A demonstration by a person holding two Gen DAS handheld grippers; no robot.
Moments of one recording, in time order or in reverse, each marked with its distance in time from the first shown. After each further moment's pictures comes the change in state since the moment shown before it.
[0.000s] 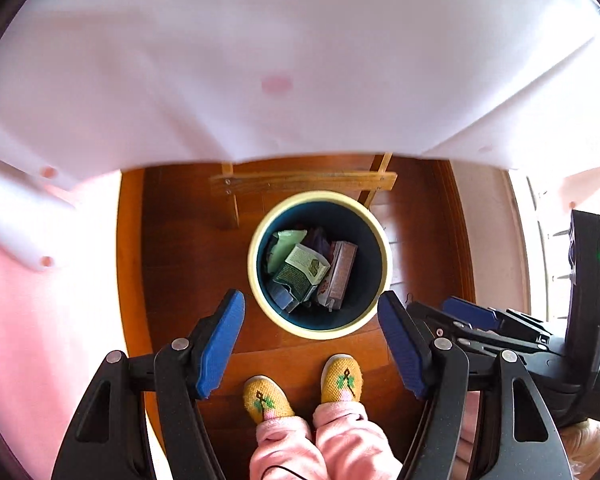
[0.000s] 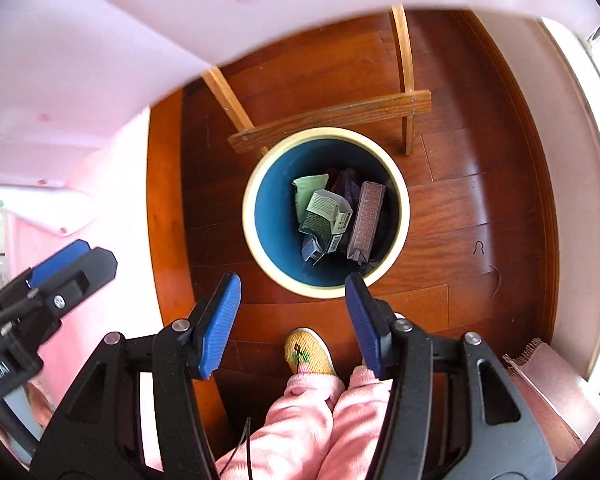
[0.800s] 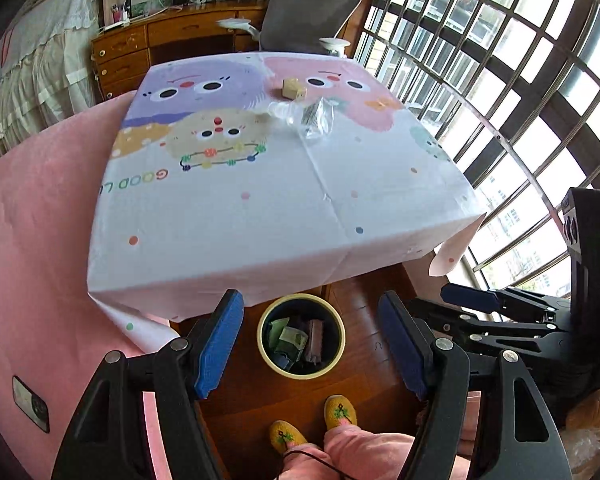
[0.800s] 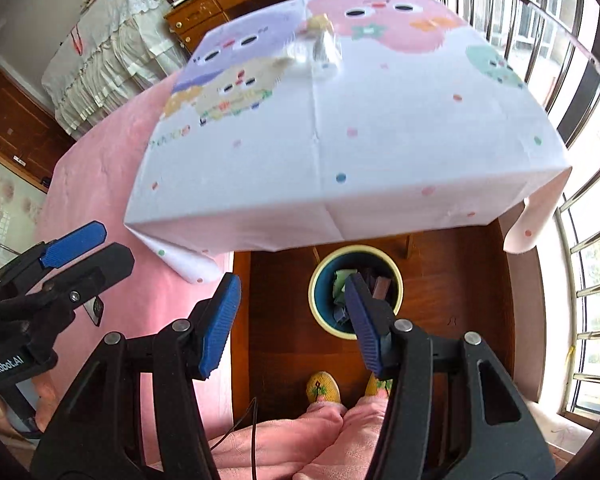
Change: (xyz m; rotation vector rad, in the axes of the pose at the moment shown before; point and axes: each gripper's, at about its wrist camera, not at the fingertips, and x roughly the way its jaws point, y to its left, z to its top) left arm -0.326 -0.041 0.033 0.208 -0.302 -0.067; right arm -0.306 0.126 -0.006 -0.124 -0.336 0.017
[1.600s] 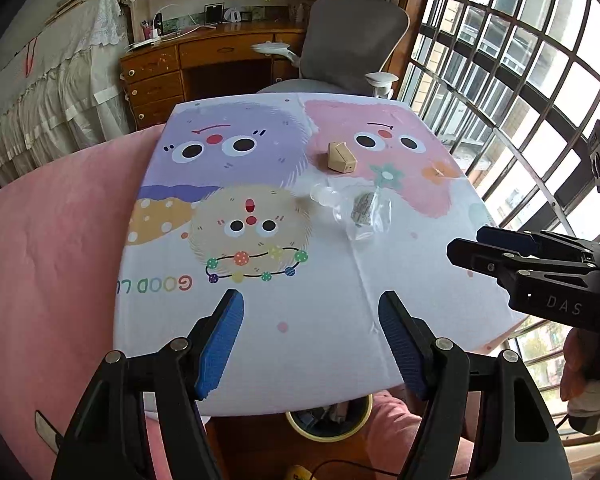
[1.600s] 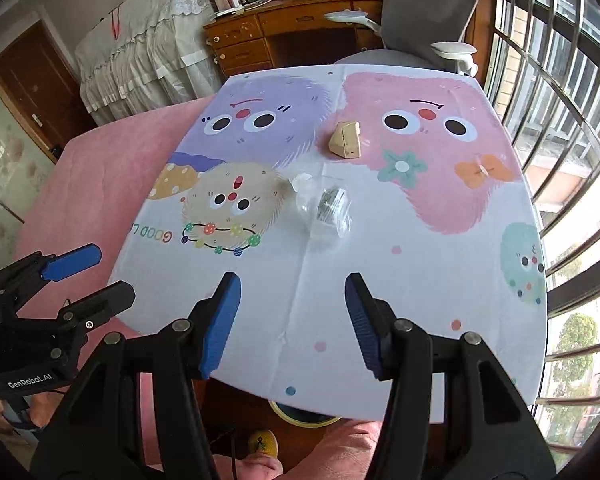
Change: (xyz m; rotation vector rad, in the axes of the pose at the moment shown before) left arm 0.077 0.033 0.174 -0.099 -0.033 0.153; right arm 0.049 -0.020 0.235 -0.253 -0.037 0.028
